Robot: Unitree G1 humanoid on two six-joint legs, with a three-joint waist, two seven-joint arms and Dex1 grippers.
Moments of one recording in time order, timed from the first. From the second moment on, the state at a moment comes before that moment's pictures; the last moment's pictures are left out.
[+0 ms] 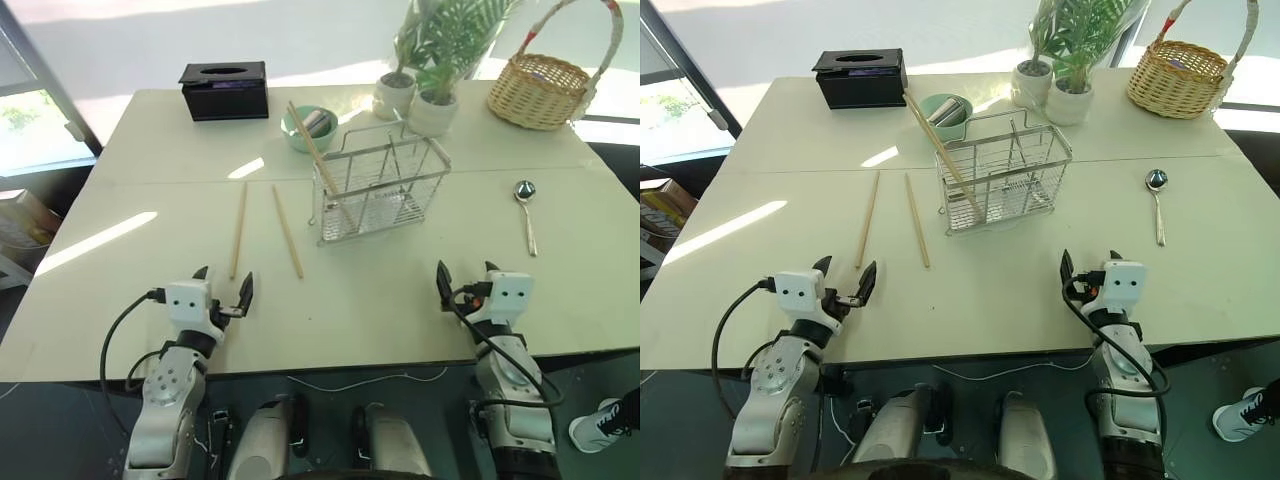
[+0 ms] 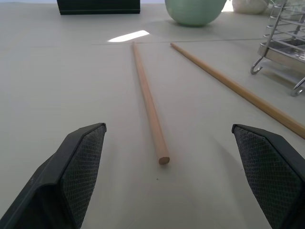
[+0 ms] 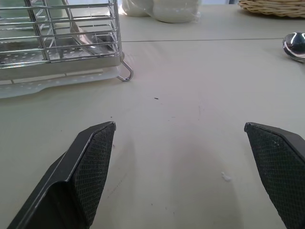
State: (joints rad) left arm 0.19 0.19 0.06 -0.34 -0.20 0.13 -0.19; right arm 0.07 -0.17 -0.21 -0.08 0.16 -0.01 0.14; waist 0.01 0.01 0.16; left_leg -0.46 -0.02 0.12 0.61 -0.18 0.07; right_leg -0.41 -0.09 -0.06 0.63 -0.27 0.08
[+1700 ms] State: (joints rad) left arm -0.36 0.59 0.03 -0.51 -0.64 0.70 -0.63; right arm -0.84 -0.63 -0.35 0.86 0.23 0.53 0.18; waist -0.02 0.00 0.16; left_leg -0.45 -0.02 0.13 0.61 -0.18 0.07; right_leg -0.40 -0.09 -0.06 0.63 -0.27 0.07
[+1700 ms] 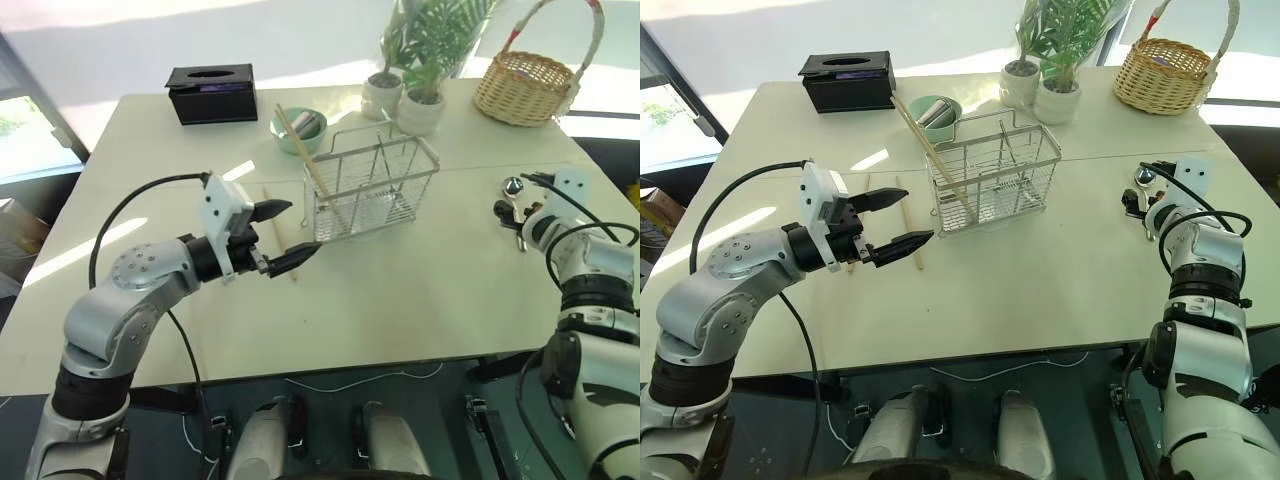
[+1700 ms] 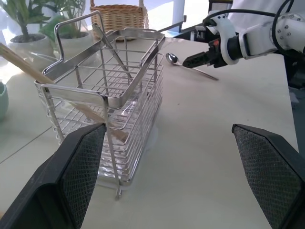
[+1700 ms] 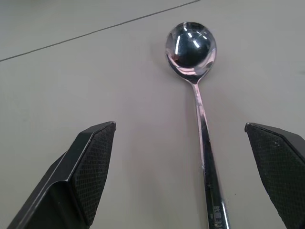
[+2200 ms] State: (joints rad) left arm -0.36 0.58 0.07 -0.55 -0.66 0.71 -0.55; right arm -0.91 -0.63 -0.32 1.15 0.18 0.33 0.16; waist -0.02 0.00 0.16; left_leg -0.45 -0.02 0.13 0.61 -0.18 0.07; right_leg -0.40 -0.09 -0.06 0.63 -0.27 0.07
